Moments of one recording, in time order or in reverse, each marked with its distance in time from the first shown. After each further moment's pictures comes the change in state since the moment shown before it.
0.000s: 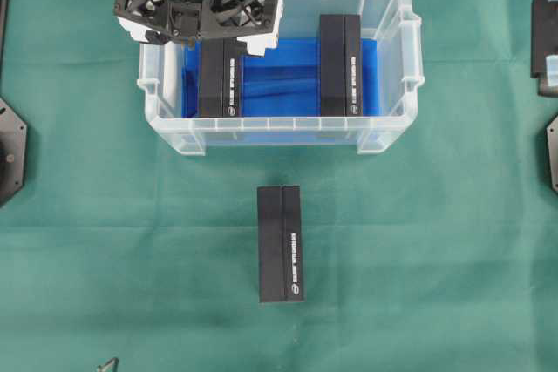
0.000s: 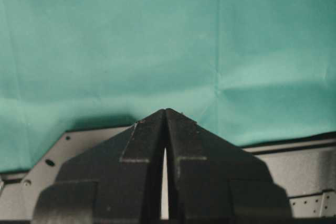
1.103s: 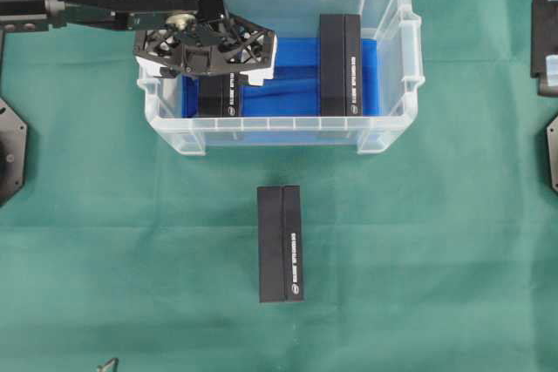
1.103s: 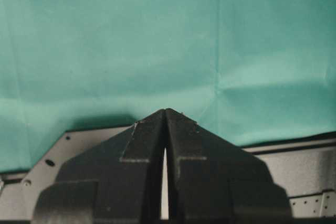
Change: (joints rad) left arm 0.000 0.052 0.241 0.008 -0.242 -0.063; right arm 0.000 0.002 0.000 0.000 0.000 0.000
